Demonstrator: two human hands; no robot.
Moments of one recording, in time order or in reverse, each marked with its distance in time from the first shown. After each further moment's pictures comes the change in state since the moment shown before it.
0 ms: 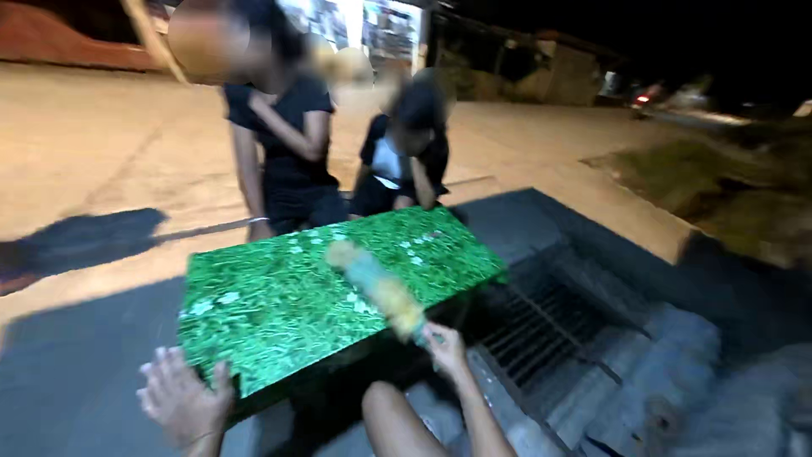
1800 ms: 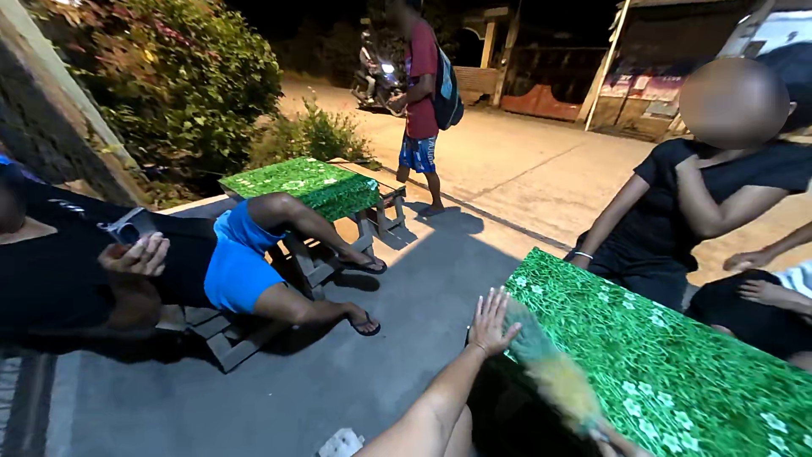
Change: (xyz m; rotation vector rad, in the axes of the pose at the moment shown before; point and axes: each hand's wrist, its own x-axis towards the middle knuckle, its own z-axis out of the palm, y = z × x) left_hand 0.009 0.007 0.001 0.011 -0.021 -0.074; right_hand 0.049 -0.019 0.100 -0.513 -0.718 -0.511
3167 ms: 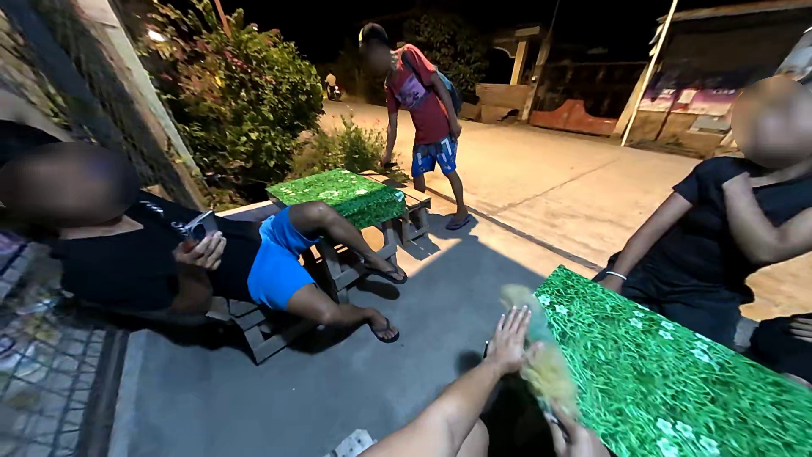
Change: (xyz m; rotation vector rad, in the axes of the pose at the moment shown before) left_hand 0.002 0.006 -0.012 -0.032 -0.119 -0.055; right_hand 0.036 -0.071 0.053 -0.030 -0.077 -0.103
